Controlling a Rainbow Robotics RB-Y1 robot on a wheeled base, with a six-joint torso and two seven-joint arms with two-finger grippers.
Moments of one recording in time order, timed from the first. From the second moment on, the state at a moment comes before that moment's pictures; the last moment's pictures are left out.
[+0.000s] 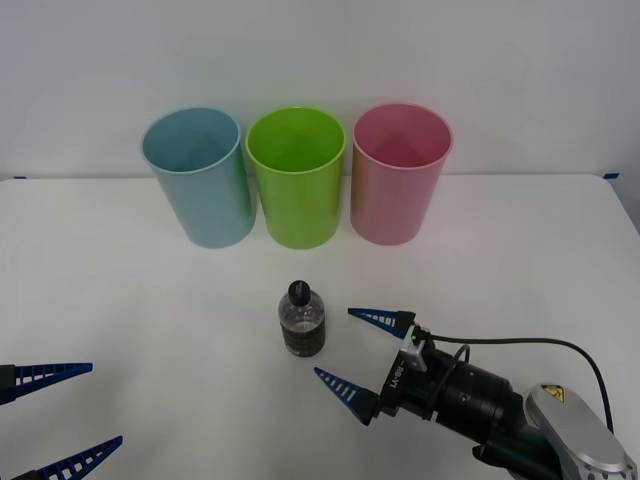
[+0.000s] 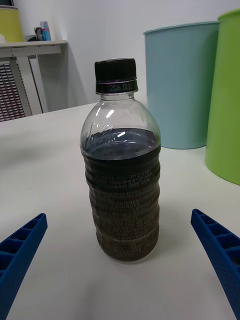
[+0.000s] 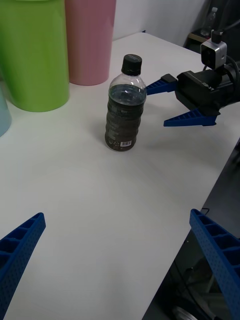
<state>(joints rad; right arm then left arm) 0.01 -0.24 0.19 -1.34 1.17 -0.95 0.43 0.60 0.58 0.46 -2.01 -1.23 -1.26 0.19</state>
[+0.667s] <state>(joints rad) -0.03 -0.23 0.28 -1.34 1.17 -0.81 0.43 0.60 0.58 0.46 -2.01 -1.23 -1.26 0.19</state>
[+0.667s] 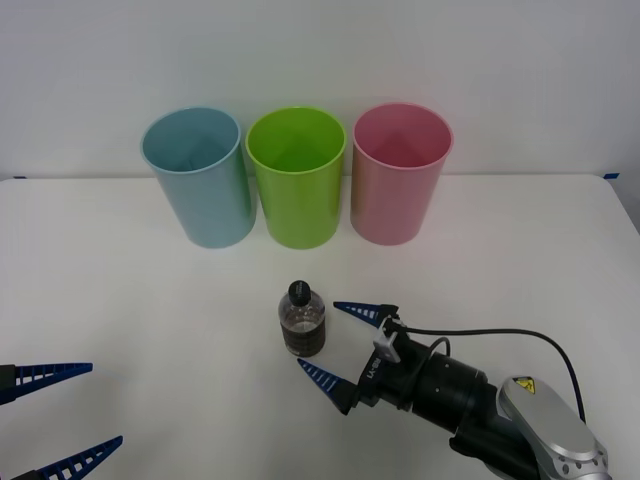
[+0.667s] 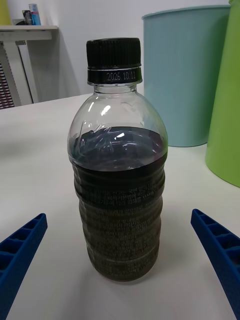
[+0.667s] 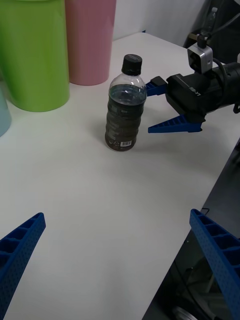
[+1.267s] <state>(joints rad) -0.09 -0.17 0.30 -1.25 1.17 -0.76 0.46 0.60 0.58 0.46 -2.01 -1.23 -1.26 0.19</state>
